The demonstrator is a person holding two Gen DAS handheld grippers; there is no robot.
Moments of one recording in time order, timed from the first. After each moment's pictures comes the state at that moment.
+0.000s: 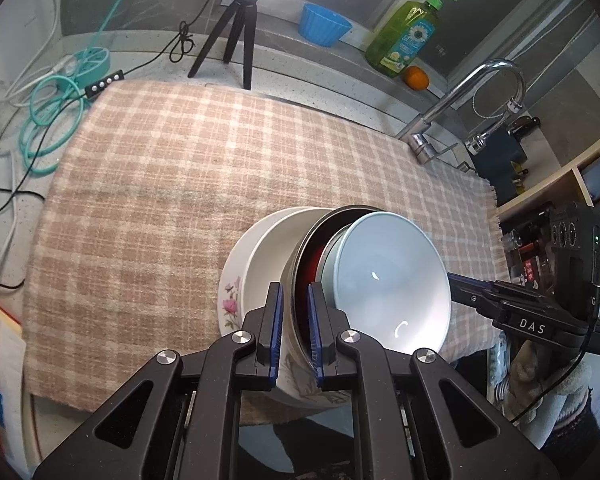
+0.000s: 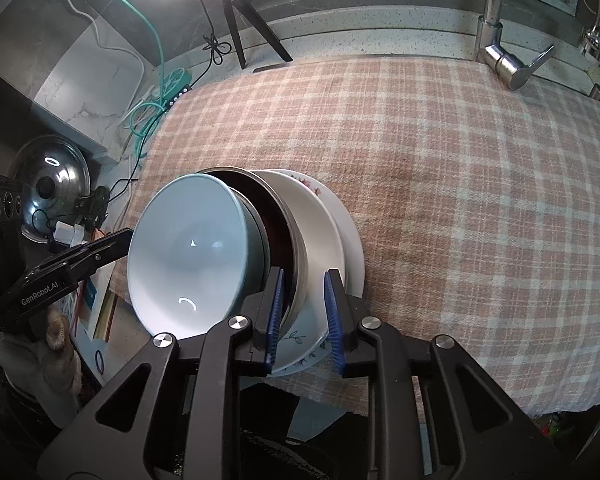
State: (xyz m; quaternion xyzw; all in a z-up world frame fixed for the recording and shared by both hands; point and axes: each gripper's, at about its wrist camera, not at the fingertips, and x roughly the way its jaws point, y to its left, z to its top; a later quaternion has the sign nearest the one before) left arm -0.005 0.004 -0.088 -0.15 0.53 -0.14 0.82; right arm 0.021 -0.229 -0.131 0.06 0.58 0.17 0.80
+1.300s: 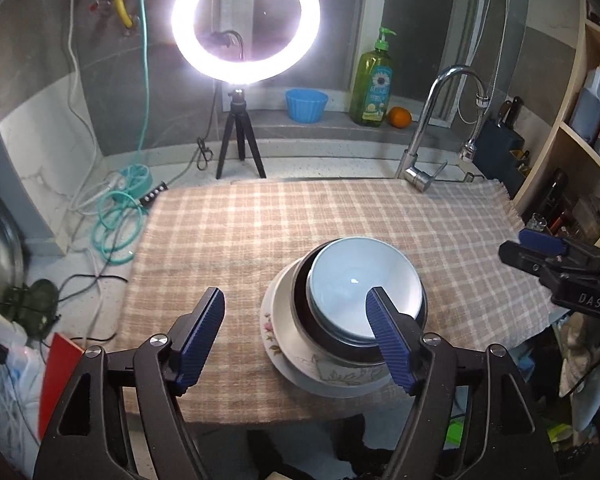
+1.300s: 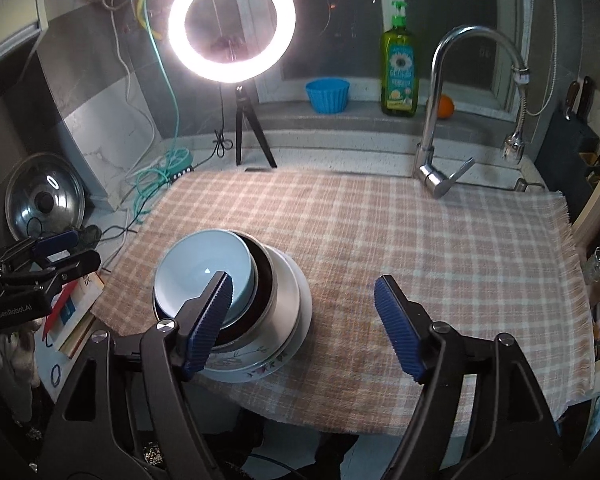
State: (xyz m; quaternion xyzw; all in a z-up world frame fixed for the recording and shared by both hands) left arm -0.080 -0.024 -0.015 0.00 0.40 -0.08 0.91; right arm -0.068 -0.257 -0.042 0.00 0.39 0.13 0.91
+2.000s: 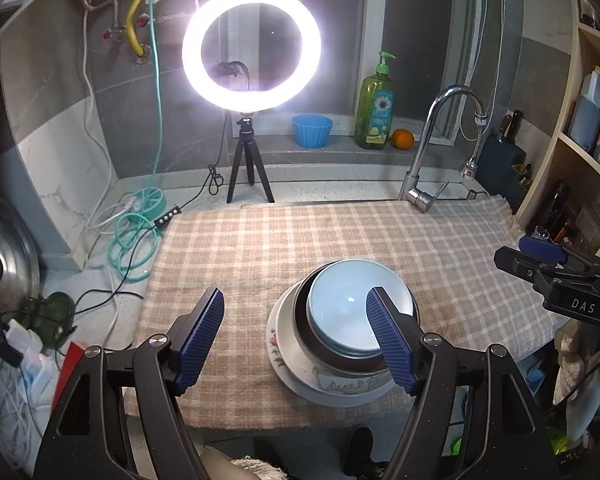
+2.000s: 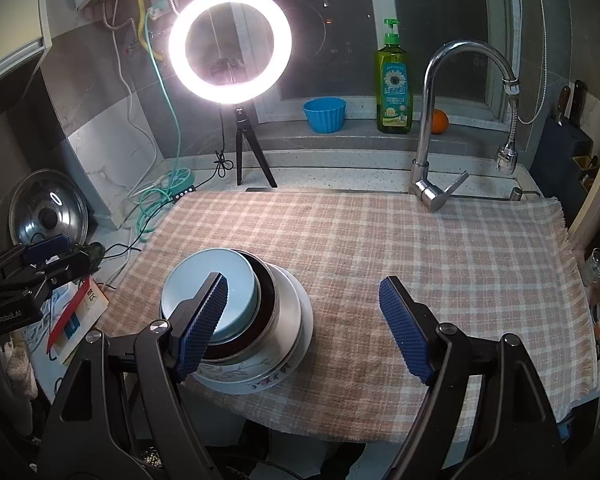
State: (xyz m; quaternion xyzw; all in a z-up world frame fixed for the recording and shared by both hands) left arm -0.094 -0.031 0.005 0.00 0.37 -0.06 0.93; right arm -0.077 -0.255 -0.031 0.01 0.37 0.12 0.92
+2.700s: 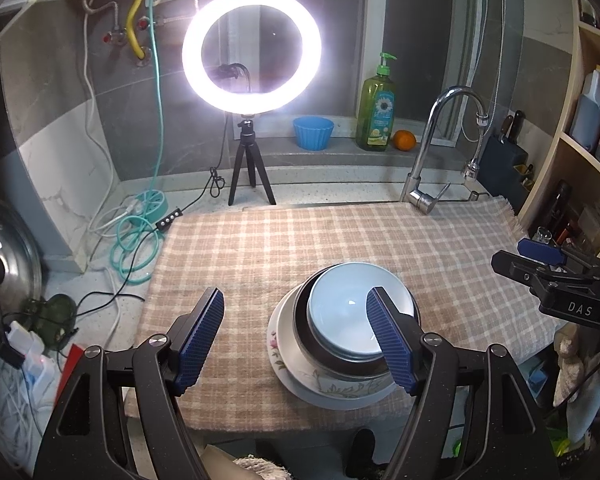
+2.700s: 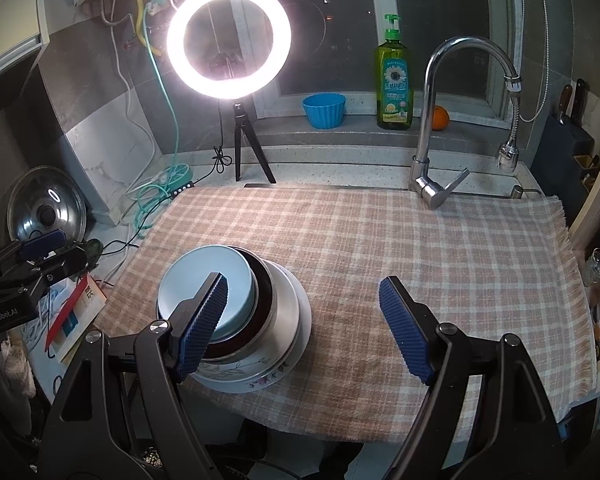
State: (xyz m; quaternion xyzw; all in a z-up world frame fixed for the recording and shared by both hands) left arm -0.092 -0.030 0.005 0.00 0.37 -0.06 0.93; right arm -0.072 -0.257 -0.033 0.01 0.37 0.12 0.92
